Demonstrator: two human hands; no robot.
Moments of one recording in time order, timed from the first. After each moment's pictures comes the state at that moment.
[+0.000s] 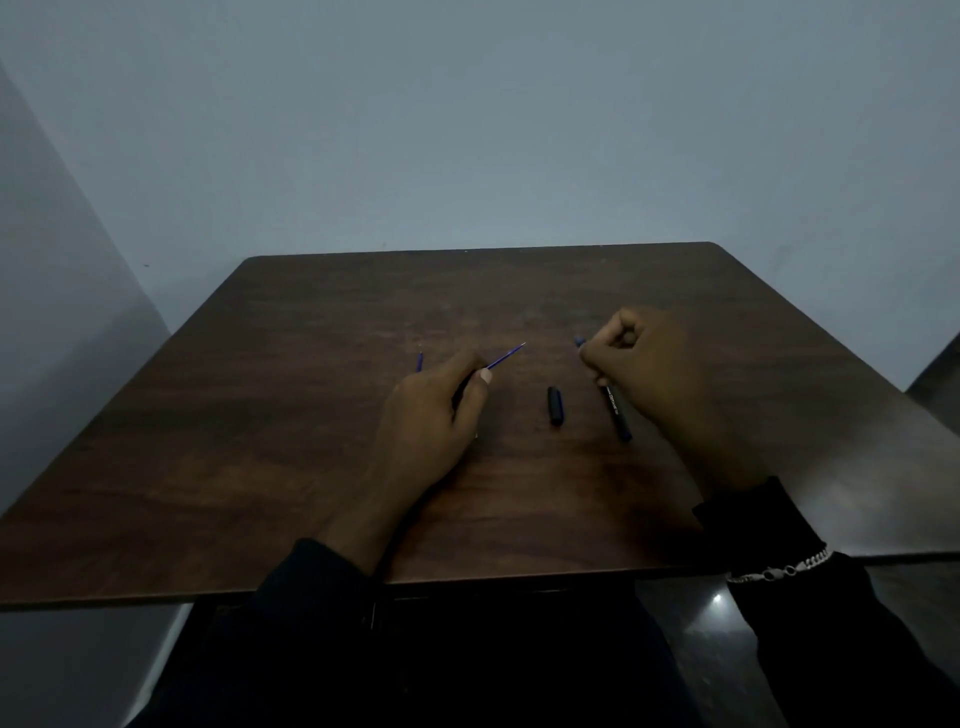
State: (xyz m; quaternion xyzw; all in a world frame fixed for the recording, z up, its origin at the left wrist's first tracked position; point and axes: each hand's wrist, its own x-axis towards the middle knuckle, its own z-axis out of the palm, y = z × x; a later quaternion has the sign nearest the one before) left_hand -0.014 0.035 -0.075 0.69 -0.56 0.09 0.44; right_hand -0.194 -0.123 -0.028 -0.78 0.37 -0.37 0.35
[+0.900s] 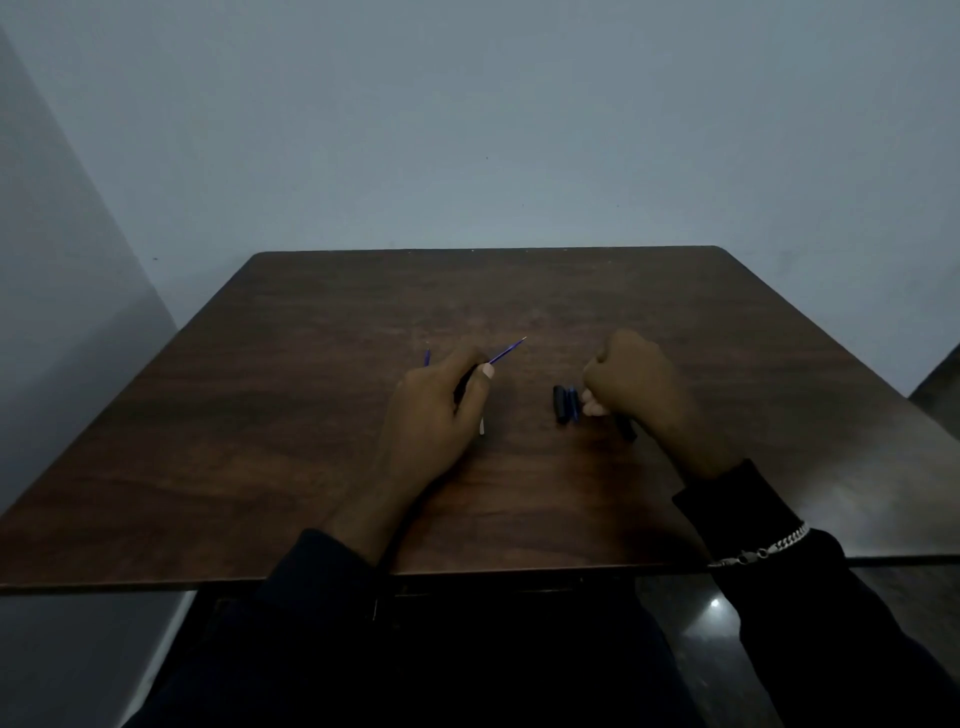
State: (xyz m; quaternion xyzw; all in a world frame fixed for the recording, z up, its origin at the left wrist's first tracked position) left_hand -0.012 0.037 -0.073 0.68 -0.55 0.08 0.47; right_hand -0.169 -0.115 -0.012 -0.78 0.52 -0.14 0.33
